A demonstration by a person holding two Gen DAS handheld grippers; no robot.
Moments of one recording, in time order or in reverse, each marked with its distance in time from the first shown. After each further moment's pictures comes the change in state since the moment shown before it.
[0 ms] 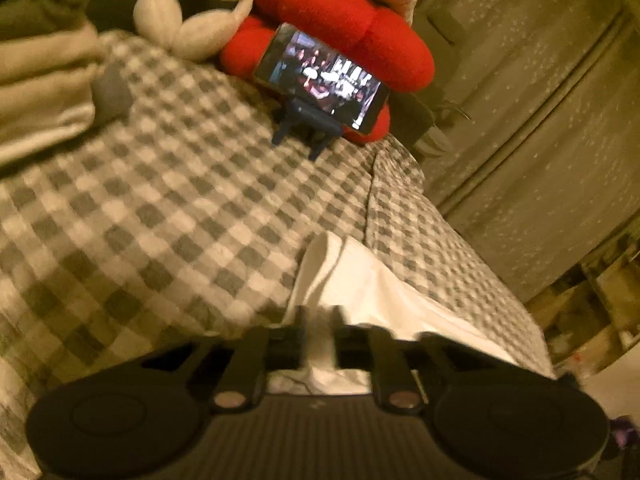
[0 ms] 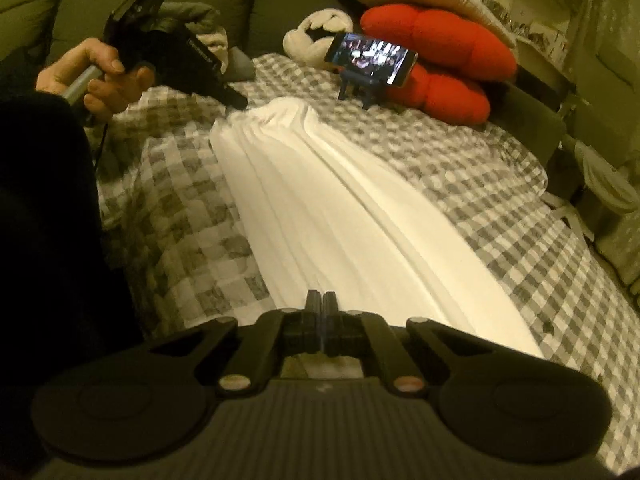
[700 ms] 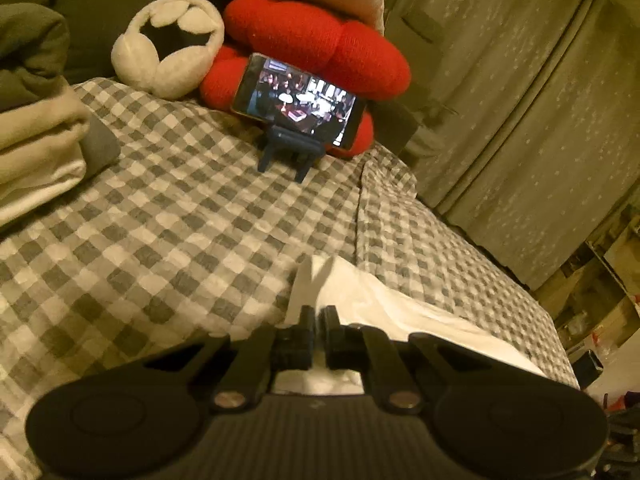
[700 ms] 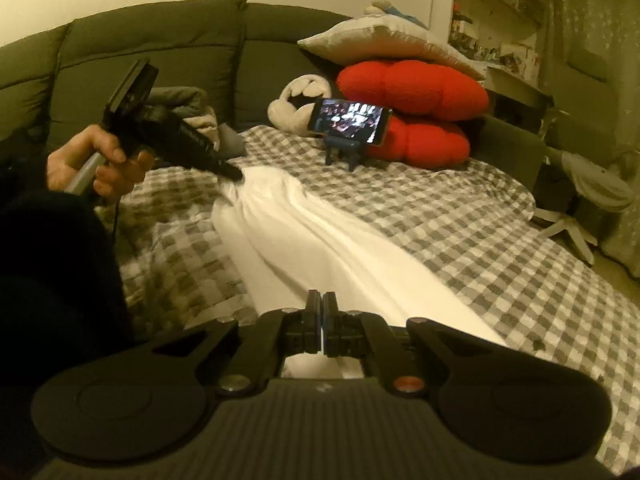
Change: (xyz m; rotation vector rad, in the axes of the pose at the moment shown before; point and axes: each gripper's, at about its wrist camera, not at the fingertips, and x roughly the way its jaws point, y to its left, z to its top) left arm -0.013 -0.017 -0.001 0.138 -0.050 0.033; right arm -0.029 -0.012 0.002 0.119 -0.154 0.047
